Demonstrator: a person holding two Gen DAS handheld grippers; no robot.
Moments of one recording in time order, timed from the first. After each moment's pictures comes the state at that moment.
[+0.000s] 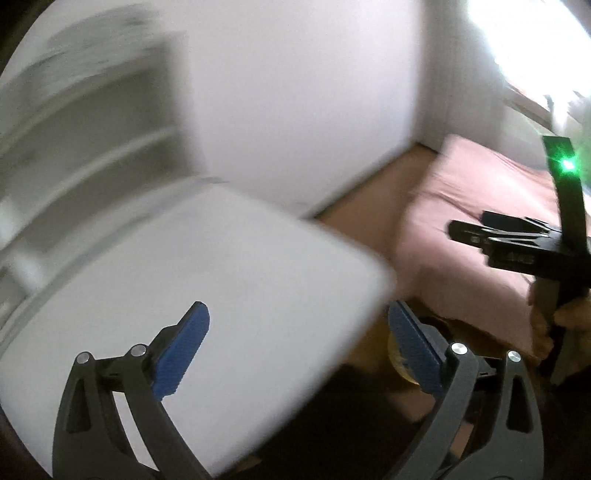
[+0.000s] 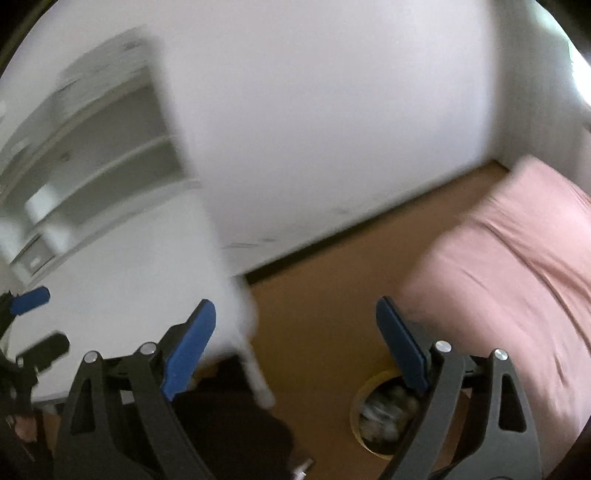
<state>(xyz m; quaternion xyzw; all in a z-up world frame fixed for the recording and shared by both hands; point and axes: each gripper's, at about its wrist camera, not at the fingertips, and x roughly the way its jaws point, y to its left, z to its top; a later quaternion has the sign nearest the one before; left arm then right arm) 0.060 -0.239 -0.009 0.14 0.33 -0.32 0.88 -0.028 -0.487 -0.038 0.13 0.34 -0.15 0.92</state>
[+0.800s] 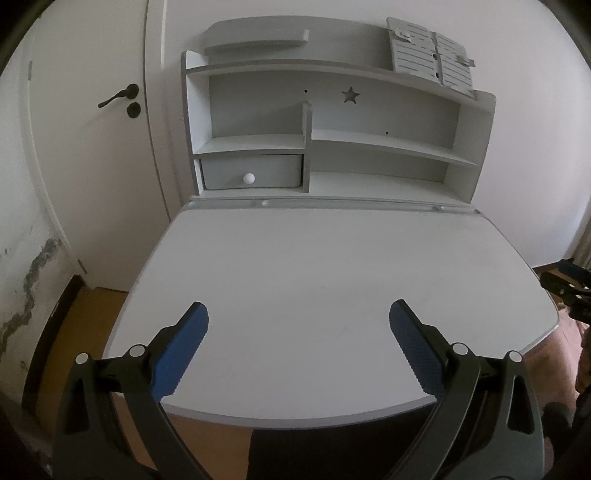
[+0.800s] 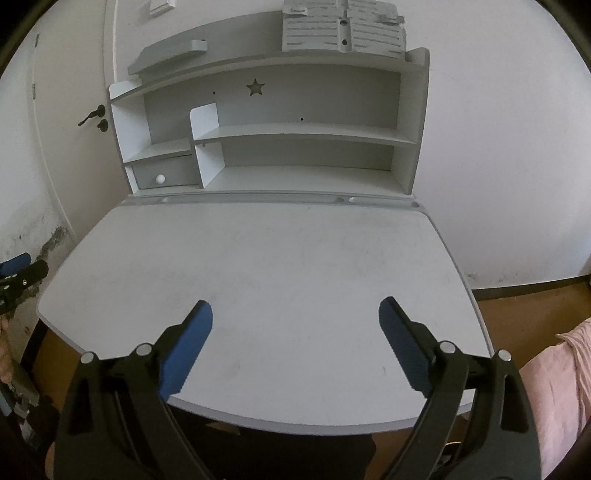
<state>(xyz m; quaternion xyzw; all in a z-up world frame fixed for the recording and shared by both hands) 0.017 0.065 0.000 -0.01 0.32 0.01 0.95 0.043 -0.251 -0.007 -0.01 0.33 0.07 0.94</state>
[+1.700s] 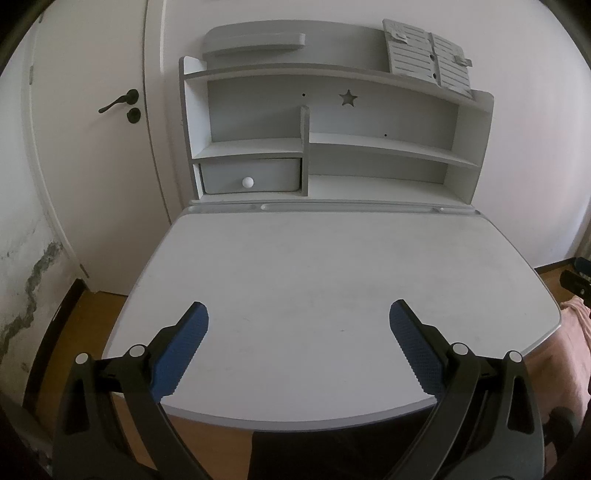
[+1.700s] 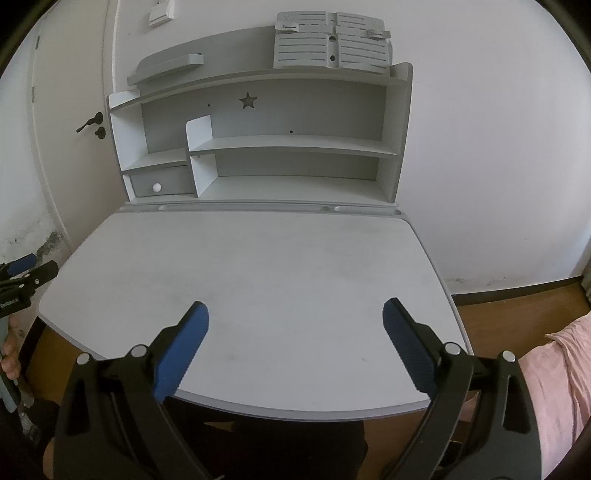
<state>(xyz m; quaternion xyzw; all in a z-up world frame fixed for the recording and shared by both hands) 0.020 0.057 0.000 -0.01 0.31 0.01 0.95 0.026 -0.264 0.005 -0.01 0.31 0.05 0.95</state>
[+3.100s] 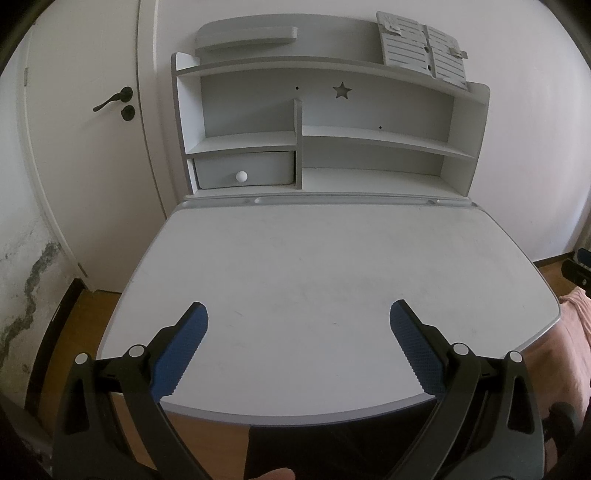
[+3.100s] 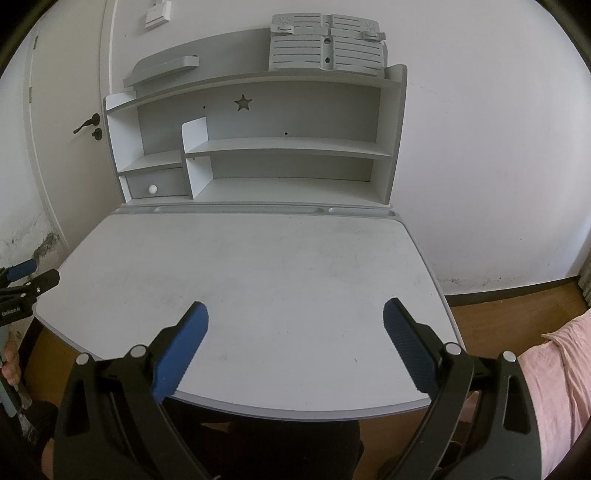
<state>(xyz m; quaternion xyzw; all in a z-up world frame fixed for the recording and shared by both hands) 0.021 0.047 -0.007 0.00 0.32 0.01 0.95 0.021 -0.270 0.007 -0.01 0.31 0.05 0.95</state>
